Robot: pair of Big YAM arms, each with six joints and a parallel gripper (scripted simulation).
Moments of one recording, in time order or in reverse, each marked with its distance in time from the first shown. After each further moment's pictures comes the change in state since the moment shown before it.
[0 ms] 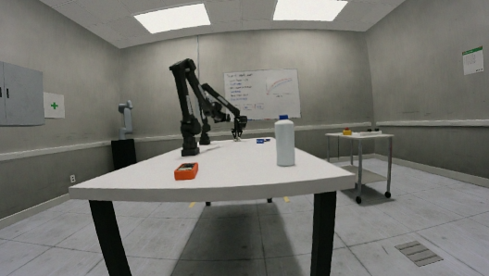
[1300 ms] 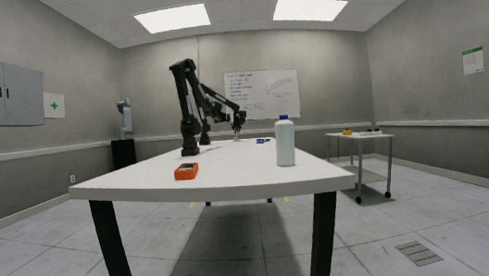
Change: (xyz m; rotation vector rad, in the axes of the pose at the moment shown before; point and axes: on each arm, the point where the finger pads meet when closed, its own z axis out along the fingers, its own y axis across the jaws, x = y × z) left arm 0.001 -0.002 -0.046 -0.013 -0.007 0.000; right arm 0.000 -0.001 0.000 0.002 -0.001 0.002
